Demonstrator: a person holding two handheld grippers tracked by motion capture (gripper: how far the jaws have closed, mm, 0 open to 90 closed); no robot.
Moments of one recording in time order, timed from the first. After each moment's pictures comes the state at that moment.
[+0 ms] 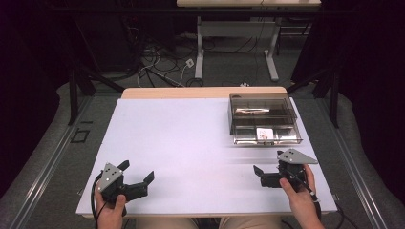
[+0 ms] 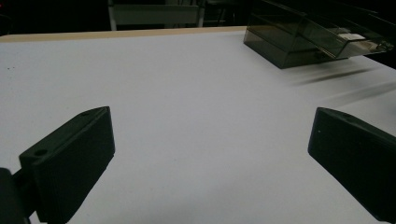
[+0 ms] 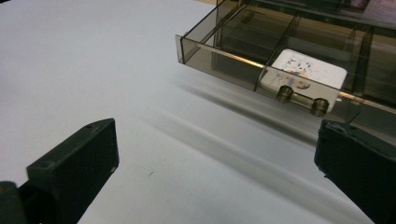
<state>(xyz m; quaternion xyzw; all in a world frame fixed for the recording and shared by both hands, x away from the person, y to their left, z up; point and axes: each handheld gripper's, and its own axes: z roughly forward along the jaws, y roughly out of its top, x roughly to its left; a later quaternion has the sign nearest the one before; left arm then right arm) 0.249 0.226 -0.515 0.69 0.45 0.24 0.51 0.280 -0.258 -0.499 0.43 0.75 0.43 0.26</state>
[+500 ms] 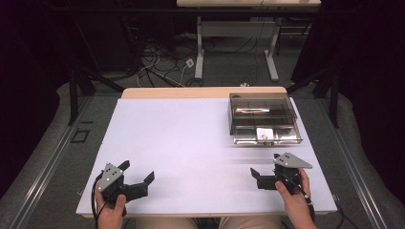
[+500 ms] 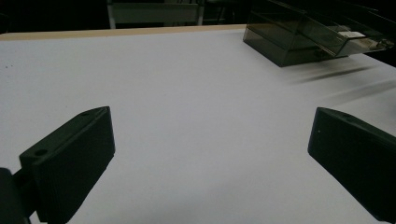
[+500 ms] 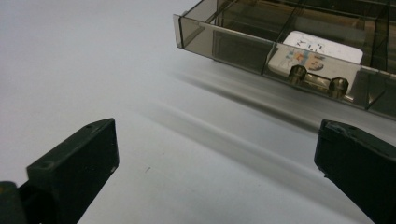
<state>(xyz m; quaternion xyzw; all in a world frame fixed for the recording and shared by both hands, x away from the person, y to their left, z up) 0.249 0.226 -0.516 0.69 0.45 0.24 0.51 0.281 -0.255 -0.520 0.44 0.74 0.44 0.26</state>
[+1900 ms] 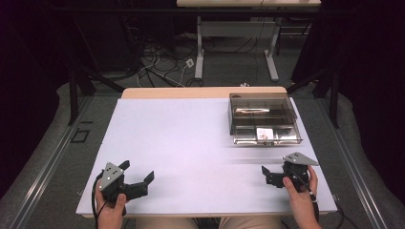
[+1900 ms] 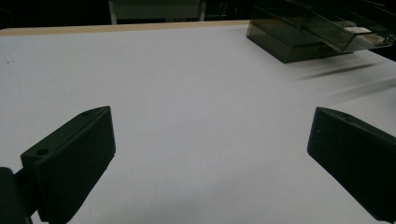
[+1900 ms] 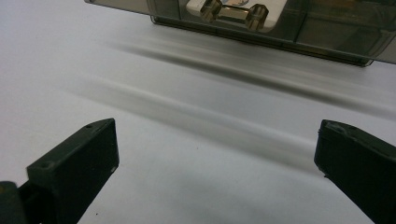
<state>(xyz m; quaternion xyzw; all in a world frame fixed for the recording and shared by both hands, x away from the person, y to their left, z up) 0.252 0.226 -0.518 0.69 0.46 0.24 0.50 0.294 -0.286 -0.544 0.51 0.72 0.39 0.26</state>
